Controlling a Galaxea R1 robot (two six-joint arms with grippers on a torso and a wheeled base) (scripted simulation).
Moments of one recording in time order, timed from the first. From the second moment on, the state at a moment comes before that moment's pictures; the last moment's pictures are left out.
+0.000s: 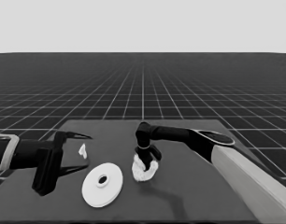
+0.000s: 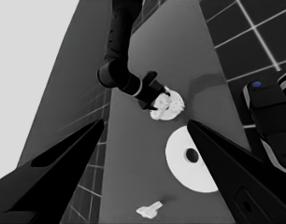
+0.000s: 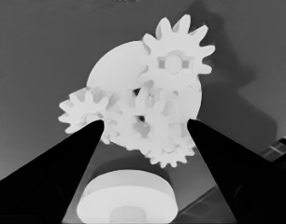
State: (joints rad) left arm -0.34 1.75 -0.42 0.31 0.68 0.35; right arm -0.10 3.09 -1.80 -0.27 -1.50 2.35
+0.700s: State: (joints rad) left arm -0.34 1.75 -0.42 0.31 0.68 0.35; right arm 0.03 3.07 -1.72 -0.16 -1.54 1.36
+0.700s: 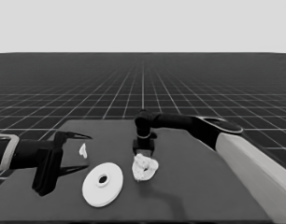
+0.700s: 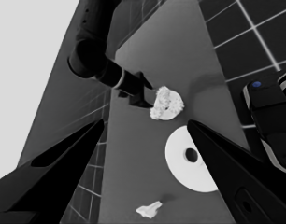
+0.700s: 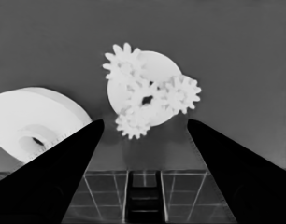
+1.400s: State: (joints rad) left arm -0.07 2.39 -0.73 0.38 1.64 -1.26; right arm -0.35 1.76 -0.39 -0.70 -1.18 0.32
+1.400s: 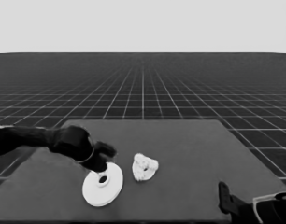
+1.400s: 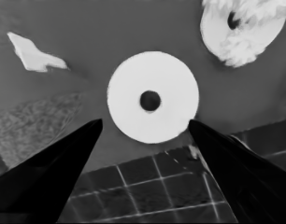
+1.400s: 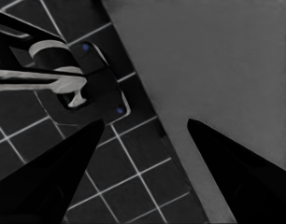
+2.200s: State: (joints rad) left arm 0.19 2.46 -1.14 0.36 1.48 -1.34; right arm -0.35 1.76 -0.39 -0.70 -1.18 0.32
